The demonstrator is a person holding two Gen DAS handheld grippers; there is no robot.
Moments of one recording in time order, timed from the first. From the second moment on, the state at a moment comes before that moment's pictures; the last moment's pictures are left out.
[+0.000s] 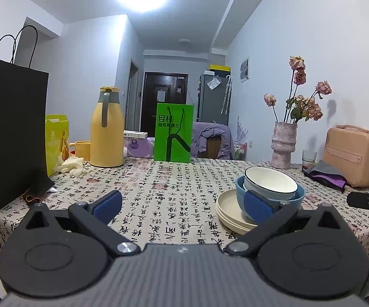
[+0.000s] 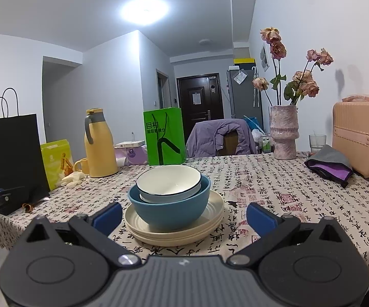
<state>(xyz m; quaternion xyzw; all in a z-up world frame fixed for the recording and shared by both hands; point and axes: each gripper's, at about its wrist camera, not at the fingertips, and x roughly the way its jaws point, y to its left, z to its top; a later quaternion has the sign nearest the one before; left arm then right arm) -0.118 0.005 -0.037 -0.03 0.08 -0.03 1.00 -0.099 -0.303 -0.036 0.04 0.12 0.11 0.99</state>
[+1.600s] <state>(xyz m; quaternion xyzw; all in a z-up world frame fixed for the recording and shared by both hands) -0.115 0.005 -0.042 -0.04 0.10 -0.04 0.99 -0.097 -0.300 -0.043 0.04 0.13 0.12 0.98</state>
